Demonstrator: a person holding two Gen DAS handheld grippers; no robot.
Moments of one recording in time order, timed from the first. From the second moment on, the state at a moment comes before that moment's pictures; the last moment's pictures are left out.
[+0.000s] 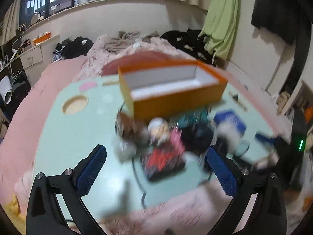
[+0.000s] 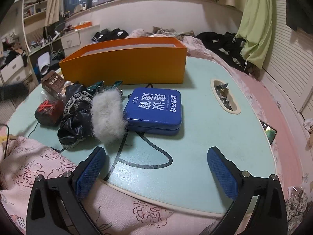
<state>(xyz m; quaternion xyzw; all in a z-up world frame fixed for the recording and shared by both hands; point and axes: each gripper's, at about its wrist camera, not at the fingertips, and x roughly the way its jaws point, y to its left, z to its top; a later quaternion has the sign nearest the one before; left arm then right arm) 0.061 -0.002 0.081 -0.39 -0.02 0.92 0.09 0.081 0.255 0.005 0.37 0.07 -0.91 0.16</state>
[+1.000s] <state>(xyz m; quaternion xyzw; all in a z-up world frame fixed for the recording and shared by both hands) -0.094 0.071 0.057 -0.47 -0.06 0.88 0.04 0.078 0.253 0.007 0.37 0.07 -0.91 0.16</state>
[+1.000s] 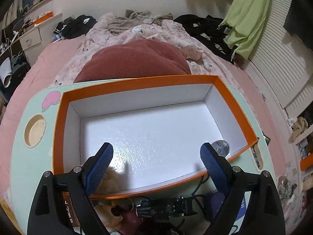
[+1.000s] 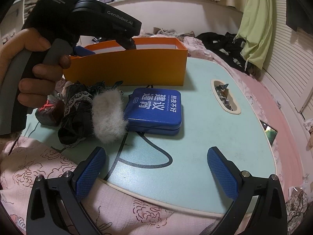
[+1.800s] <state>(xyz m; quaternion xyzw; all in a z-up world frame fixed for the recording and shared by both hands) -0.163 0.137 0.028 -0.63 -0.12 0.75 0.16 0.075 0.252 0.006 0.37 0.07 -0.91 0.16</state>
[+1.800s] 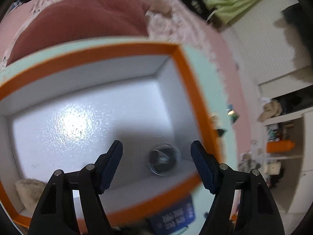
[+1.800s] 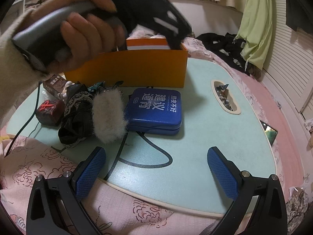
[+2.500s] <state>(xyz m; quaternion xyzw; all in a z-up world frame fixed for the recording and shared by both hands) -0.152 0.128 0.007 -0.59 -0.06 0.79 0.17 0.073 0.247 0.011 0.37 0.07 -0.91 0.16</state>
